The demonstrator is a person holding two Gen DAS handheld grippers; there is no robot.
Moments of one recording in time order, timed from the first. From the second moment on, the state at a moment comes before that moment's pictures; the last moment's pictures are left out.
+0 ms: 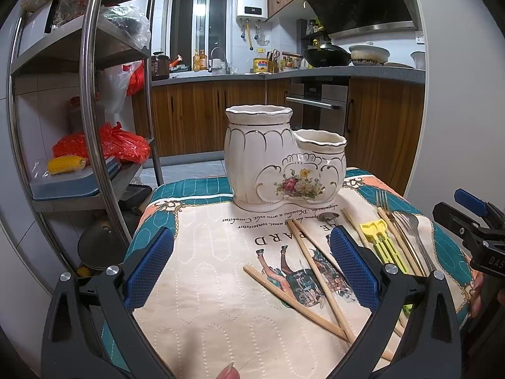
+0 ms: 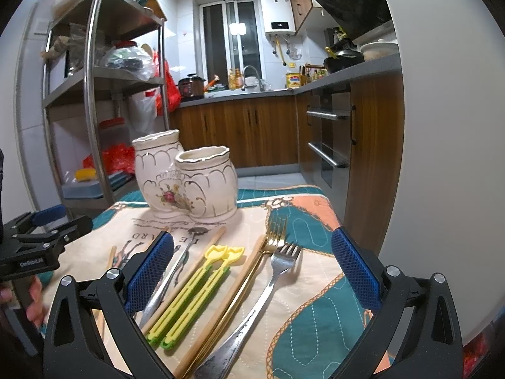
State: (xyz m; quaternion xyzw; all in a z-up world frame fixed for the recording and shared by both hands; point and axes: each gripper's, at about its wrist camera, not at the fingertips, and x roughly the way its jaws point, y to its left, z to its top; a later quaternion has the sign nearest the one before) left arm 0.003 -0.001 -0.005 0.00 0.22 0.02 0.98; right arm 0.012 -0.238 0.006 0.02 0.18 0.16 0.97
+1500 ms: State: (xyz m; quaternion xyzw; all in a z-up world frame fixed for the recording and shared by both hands) left arm 0.004 -0.003 -0.004 0.00 0.22 0.02 0.98; right arm 0.009 -0.237 0.005 0.02 0.18 0.16 0.97
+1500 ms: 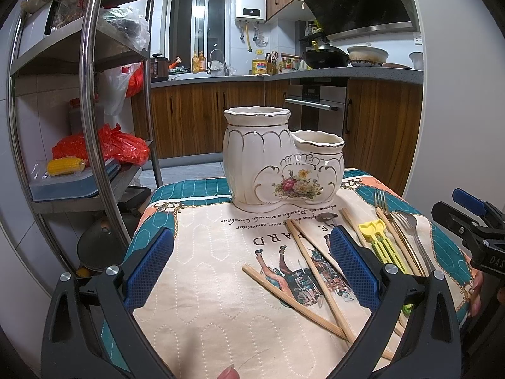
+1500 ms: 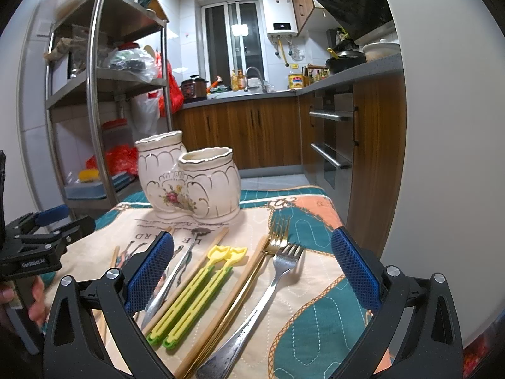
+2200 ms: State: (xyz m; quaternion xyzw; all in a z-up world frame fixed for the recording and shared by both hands) left arm 0.005 -0.002 -0.006 0.00 0.23 0.02 0.97; right arm 0.020 -0.232 0.003 0.03 0.22 0.15 0.96
